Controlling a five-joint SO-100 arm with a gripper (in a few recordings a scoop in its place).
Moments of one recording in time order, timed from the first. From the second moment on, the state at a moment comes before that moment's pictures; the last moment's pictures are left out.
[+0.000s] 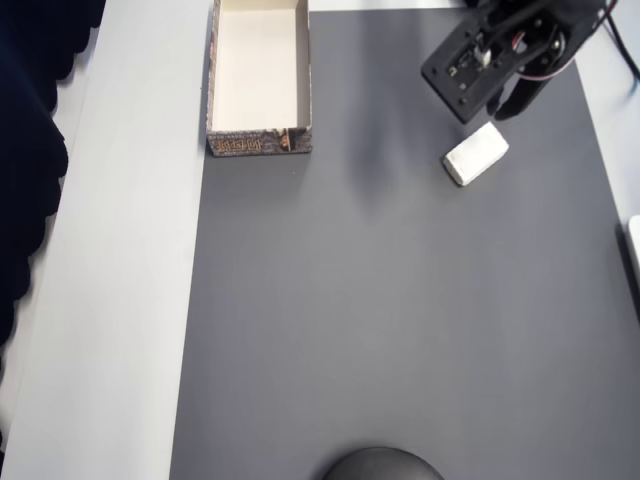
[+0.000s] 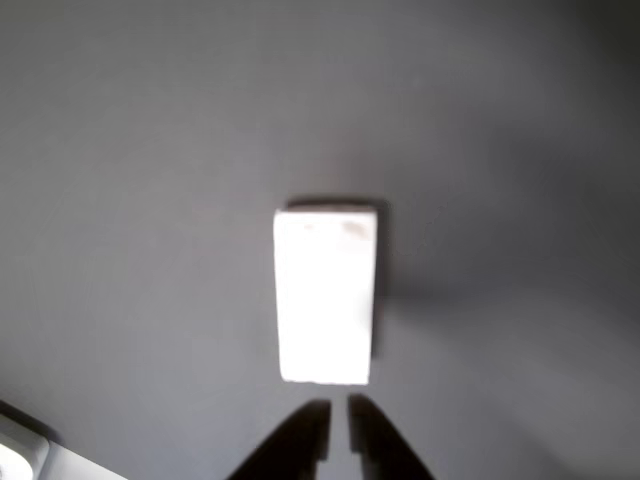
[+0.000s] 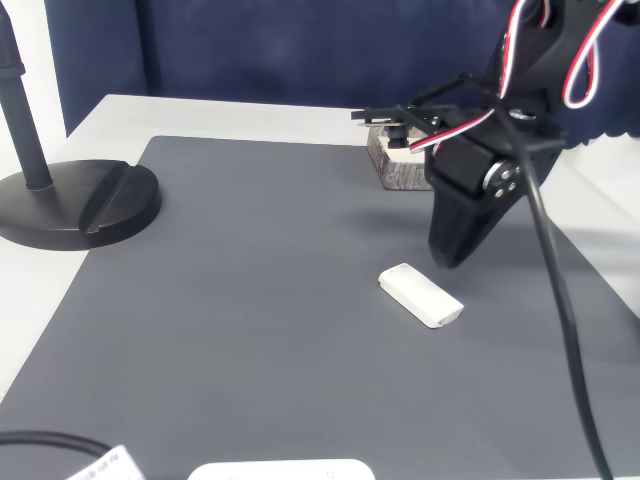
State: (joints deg) arm 16.7 100.5 113.1 73.3 -44.1
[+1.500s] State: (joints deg) arm 21.6 91.6 113.1 74.5 -40.1
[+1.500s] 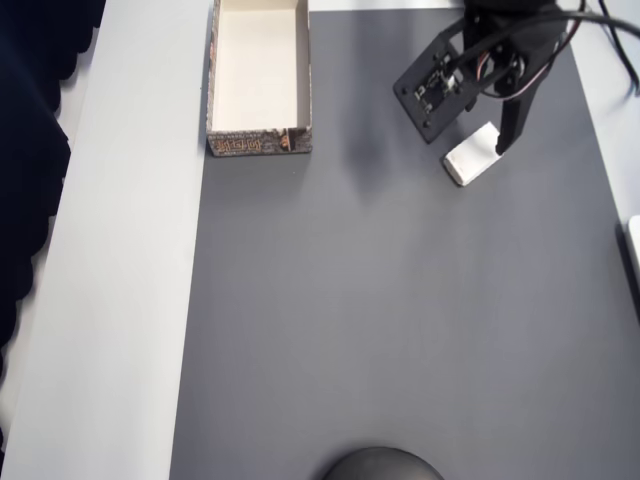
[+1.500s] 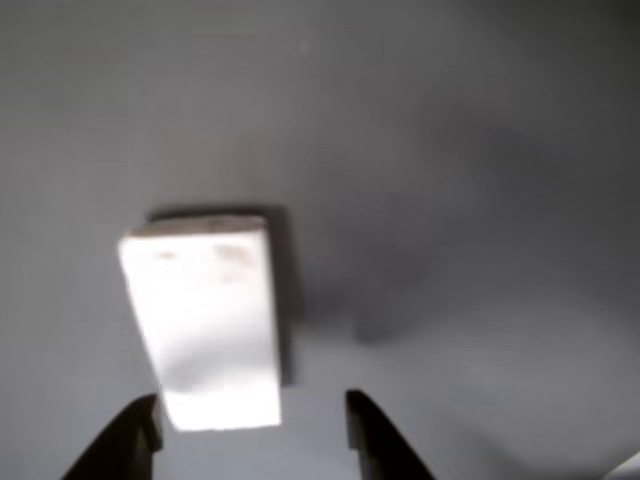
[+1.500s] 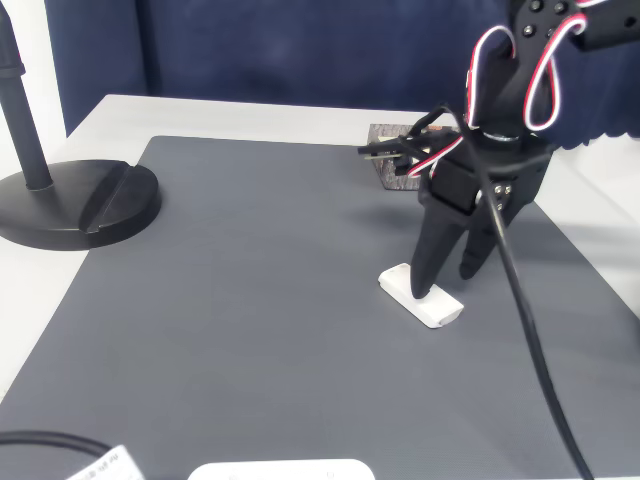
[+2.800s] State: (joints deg) arm 21.6 82.7 105.5 73.4 -40.1
